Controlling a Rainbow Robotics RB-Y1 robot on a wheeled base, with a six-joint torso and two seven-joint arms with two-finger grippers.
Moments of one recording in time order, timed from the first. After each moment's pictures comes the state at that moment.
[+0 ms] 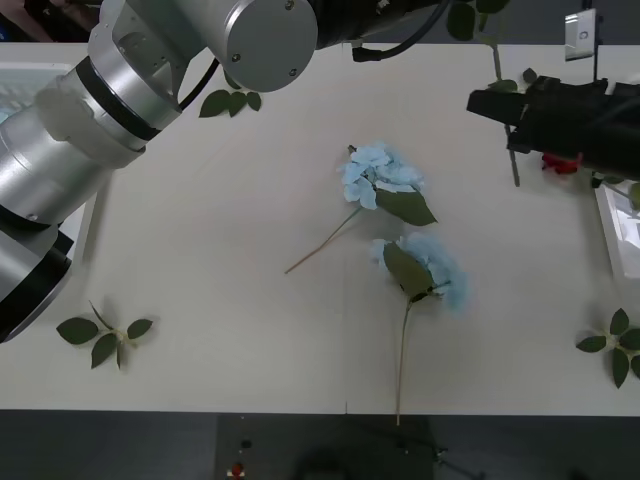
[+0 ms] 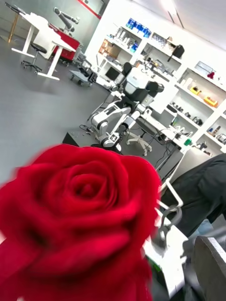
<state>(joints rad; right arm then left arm) -0.43 -0.77 0.00 -1.51 -1.94 0.99 2.35 -1.14 0.46 -0.63 -1.56 1.05 0.43 -1.24</state>
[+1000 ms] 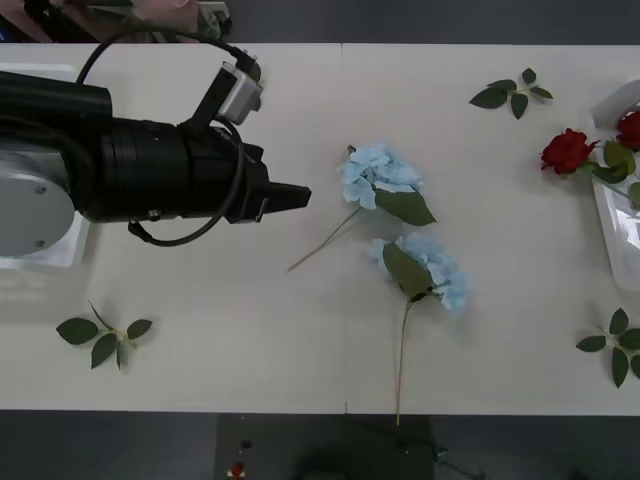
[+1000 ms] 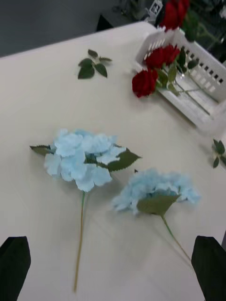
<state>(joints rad) -0.67 -1.07 0.00 -0.64 -1.18 0.83 2.40 -0.55 0.95 -0.46 -2.09 1.22 0.78 -1.52</state>
